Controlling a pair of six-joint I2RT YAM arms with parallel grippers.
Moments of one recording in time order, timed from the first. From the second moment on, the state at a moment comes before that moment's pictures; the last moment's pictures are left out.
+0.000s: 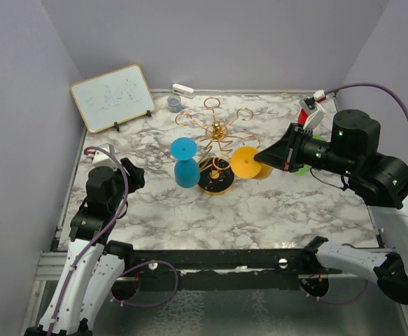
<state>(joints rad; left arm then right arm) -0.20 0.54 0.65 -0.52 -0.11 -0.47 0.66 1.03 1.59 -0.91 -0.29 0.68</state>
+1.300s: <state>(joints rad) -0.20 0.59 0.97 -0.21 0.34 -1.05 0.67 1.13 1.43 -0.10 -0.35 -0.32</state>
